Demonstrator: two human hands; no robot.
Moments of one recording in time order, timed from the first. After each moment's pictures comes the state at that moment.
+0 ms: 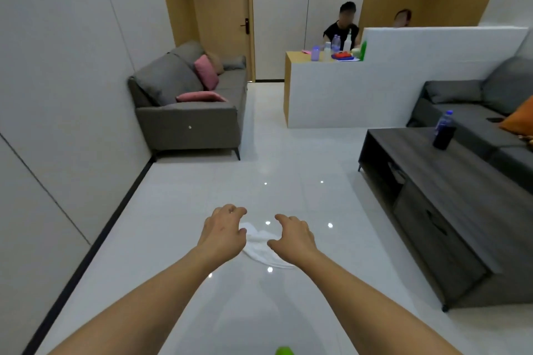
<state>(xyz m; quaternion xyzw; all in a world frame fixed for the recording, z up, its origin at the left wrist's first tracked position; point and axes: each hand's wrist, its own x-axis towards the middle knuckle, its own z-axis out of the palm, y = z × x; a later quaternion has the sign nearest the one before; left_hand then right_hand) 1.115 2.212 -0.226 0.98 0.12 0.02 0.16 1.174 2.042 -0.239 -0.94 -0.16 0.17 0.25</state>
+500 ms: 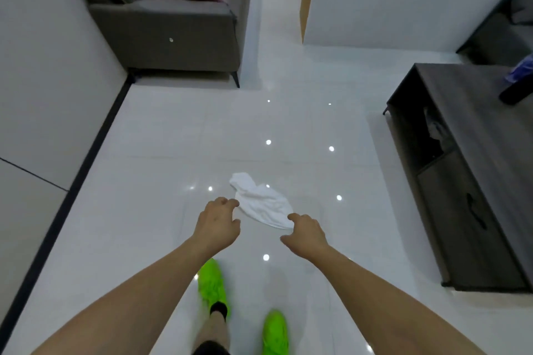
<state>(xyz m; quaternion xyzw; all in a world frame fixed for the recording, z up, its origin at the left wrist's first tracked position) 1.351 2.311 -0.362 0.94 0.21 -0.16 0.23 1.422 2.109 -0.377 -0.92 -0.10 0.35 0.16</state>
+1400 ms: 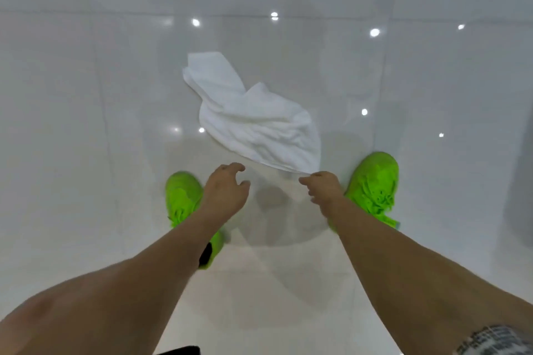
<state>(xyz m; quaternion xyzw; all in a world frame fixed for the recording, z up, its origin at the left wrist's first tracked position) 1.588 2.350 -0.900 0.79 0.35 -0.39 0.32 1.658 2.150 -0.954 -0.70 0.38 0.52 0.29</state>
